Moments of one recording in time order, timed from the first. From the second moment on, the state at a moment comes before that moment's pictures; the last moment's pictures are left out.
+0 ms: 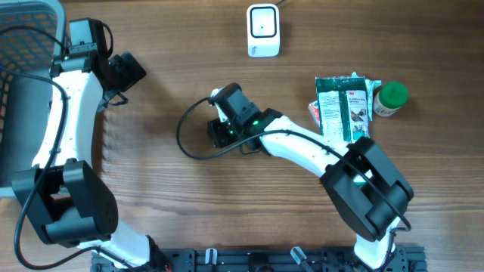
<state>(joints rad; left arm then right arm) 0.15 1.79 1.48 -0.87 -0.05 -0.54 0.77 1.97 1.24 -0.24 -0.14 0.33</state>
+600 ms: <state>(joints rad) 0.15 1.79 1.48 -0.87 -0.05 -0.54 0.77 1.97 1.46 -0.63 0.14 0.54</state>
